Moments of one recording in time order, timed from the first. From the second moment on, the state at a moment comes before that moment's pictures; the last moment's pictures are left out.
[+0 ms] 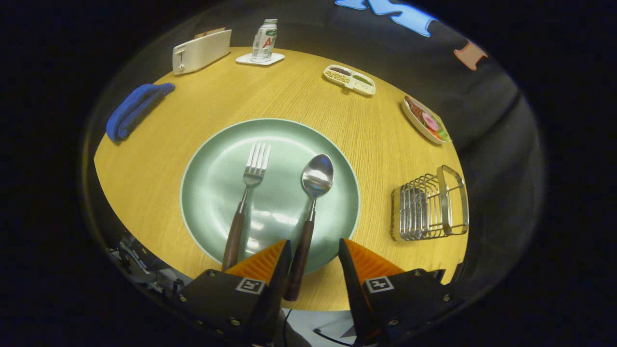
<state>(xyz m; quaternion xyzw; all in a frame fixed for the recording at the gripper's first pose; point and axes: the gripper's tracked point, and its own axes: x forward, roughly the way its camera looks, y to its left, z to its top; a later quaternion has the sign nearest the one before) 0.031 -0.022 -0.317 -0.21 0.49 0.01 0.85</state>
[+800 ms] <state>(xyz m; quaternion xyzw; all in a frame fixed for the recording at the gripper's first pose) 0.045 -0.038 -0.289 -0.21 0.51 0.08 0.83</state>
